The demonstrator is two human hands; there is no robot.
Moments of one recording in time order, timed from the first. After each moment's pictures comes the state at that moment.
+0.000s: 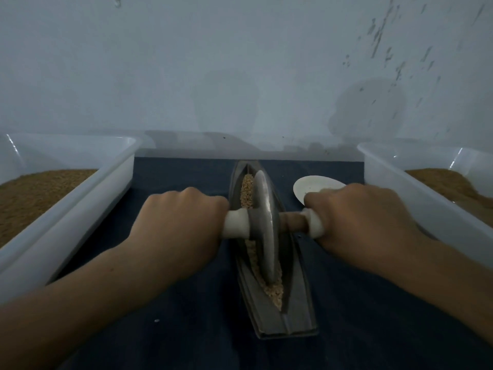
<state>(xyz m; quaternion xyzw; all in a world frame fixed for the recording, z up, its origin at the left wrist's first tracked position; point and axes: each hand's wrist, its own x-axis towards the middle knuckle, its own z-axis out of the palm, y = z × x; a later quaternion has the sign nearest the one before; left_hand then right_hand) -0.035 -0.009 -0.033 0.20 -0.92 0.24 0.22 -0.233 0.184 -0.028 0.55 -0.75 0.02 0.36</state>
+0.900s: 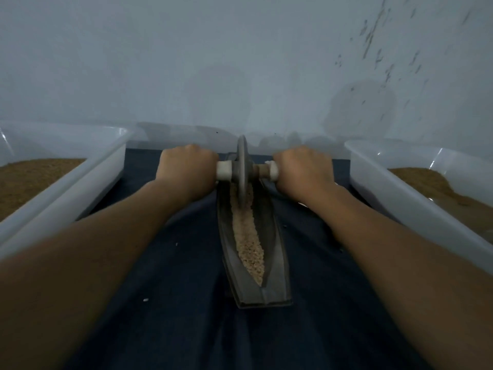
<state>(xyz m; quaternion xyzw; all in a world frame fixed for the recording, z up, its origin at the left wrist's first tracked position) -0.108 -0.055 -0.022 0.30 -0.92 0.16 0.19 -0.266 0.095 -0.013 0.47 -0.84 0.01 0.26</state>
